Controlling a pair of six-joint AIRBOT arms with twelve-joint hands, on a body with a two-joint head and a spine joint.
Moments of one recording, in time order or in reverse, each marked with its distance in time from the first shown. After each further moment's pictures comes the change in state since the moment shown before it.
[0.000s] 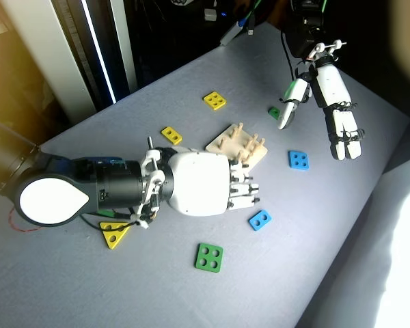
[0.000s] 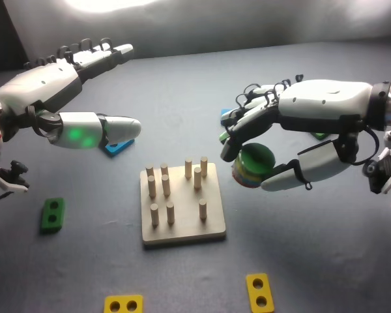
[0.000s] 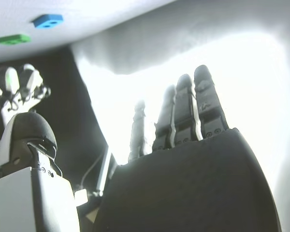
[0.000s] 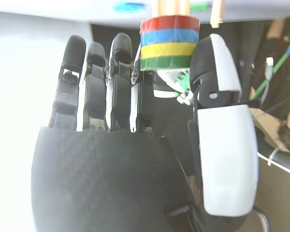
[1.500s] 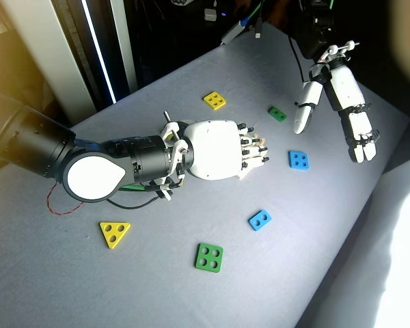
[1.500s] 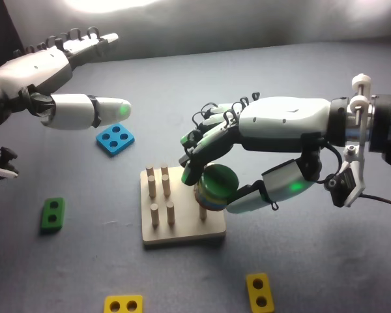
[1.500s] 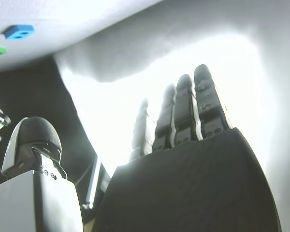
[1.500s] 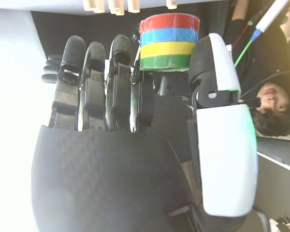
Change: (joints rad) left arm -0.049 -0.010 0.062 -0.024 0.086 0.032; right arm 0.018 -0.086 0.006 -0.066 0.036 0.045
